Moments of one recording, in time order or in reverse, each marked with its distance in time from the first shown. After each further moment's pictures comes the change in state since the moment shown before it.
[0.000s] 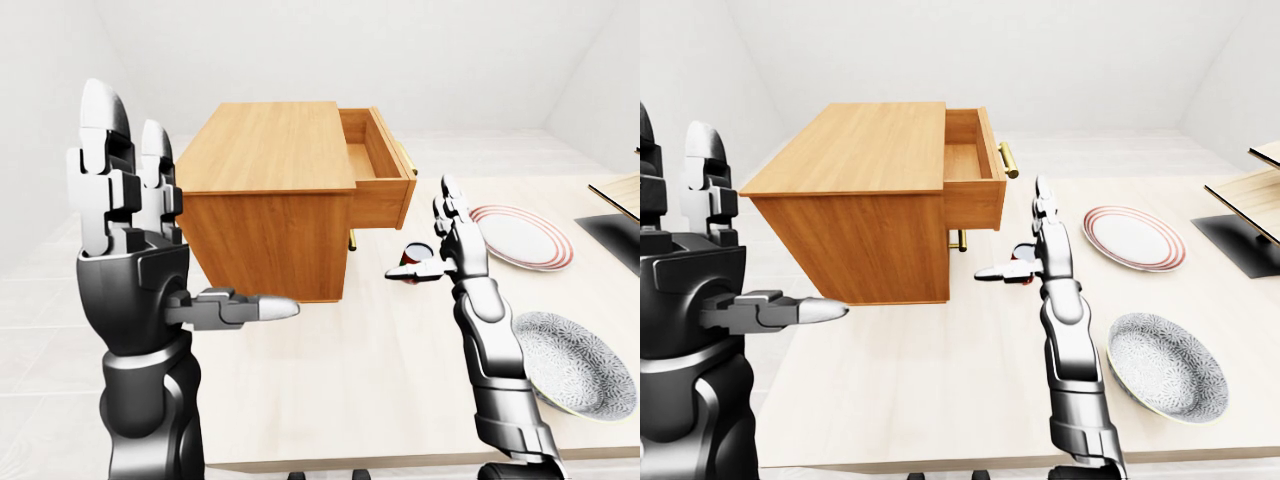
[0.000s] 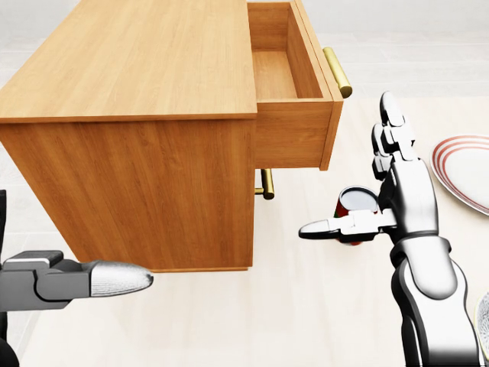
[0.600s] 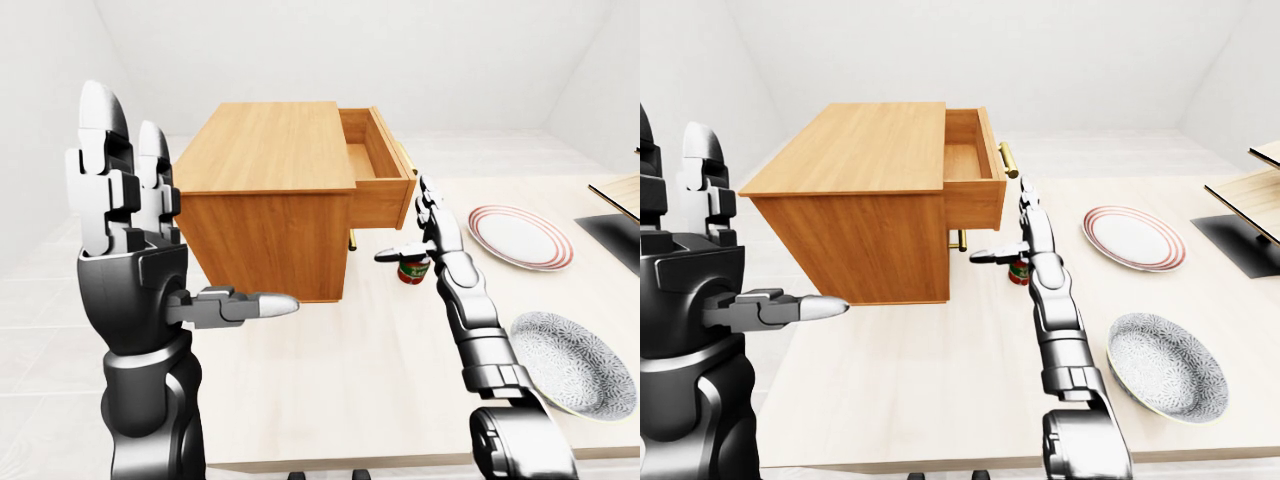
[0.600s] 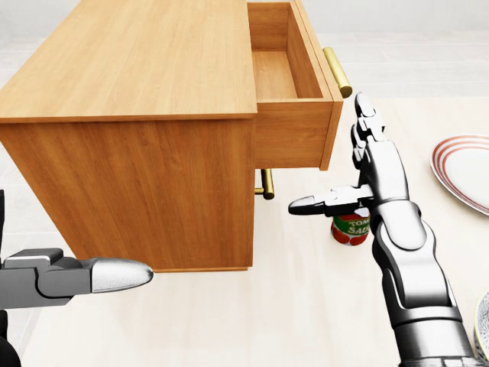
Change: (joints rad) left arm 0.000 -0.006 -0.002 0.004 0.029 0.000 0.011; right arm -0.257 -0.044 0.014 0.453 0.021 -0.060 -0.006
